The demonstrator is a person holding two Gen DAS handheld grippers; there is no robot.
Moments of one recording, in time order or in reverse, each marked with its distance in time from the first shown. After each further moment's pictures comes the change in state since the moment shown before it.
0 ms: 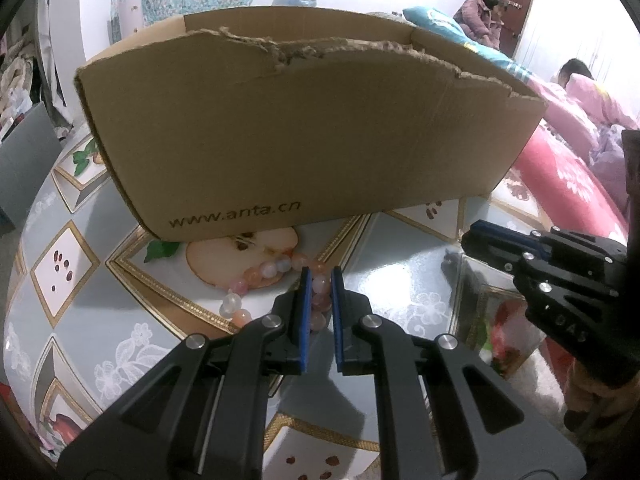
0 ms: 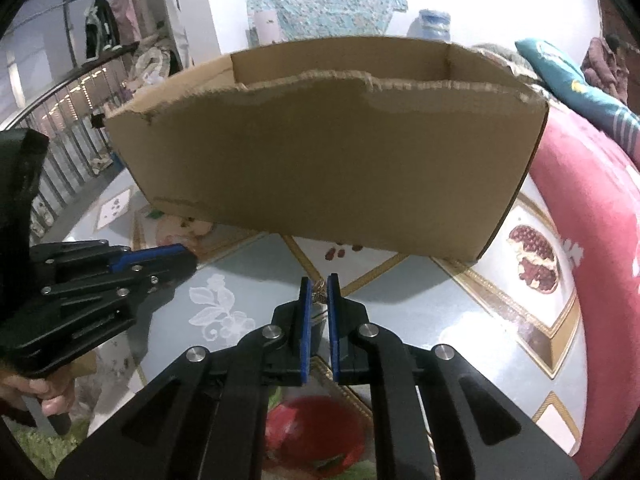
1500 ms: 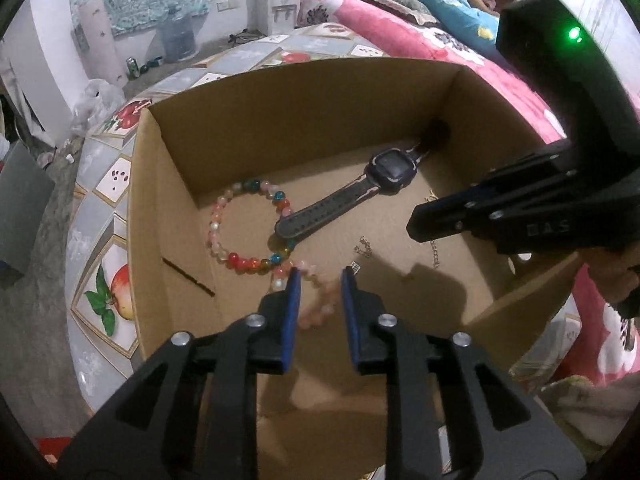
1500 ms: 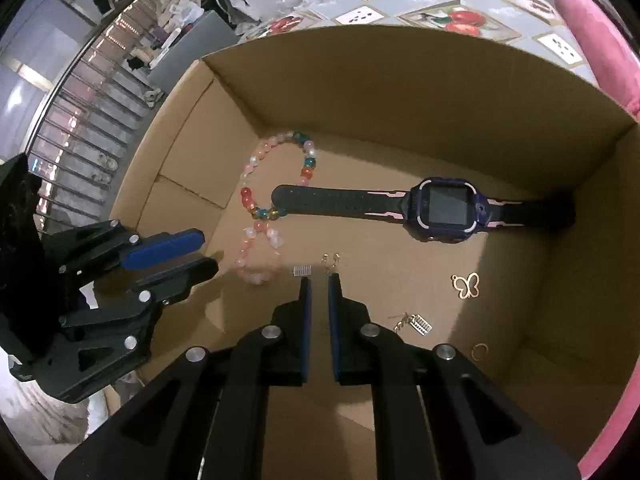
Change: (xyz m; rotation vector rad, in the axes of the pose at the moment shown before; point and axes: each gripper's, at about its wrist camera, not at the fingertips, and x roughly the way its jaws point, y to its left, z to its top) left arm 0.036 0.040 0.153 0.110 0.178 -0.007; right arm 0.122 -0.022 0.182 0.008 0.508 0.327
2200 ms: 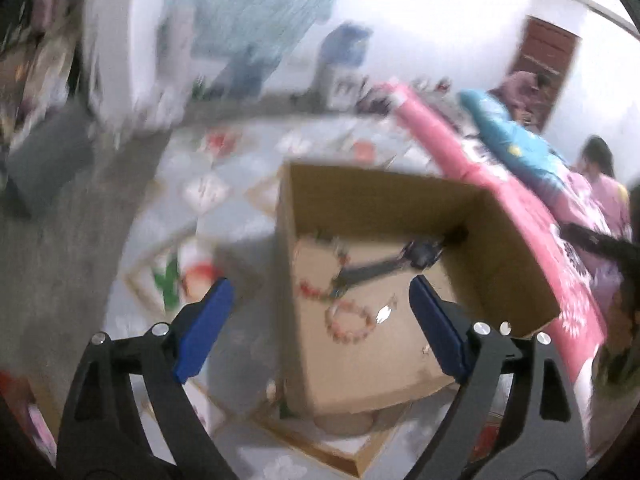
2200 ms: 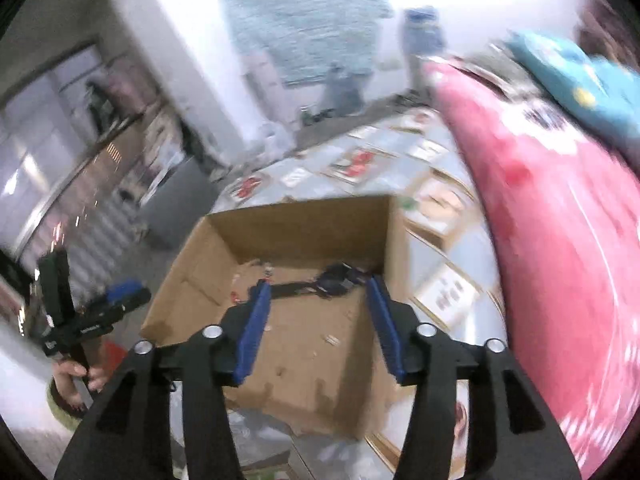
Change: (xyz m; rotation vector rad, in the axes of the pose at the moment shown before) left arm -0.072 0.054 -0.032 -0.328 -0.225 0.038; right arm -0.151 -0.052 -0.102 0.189 -0.555 -0.081
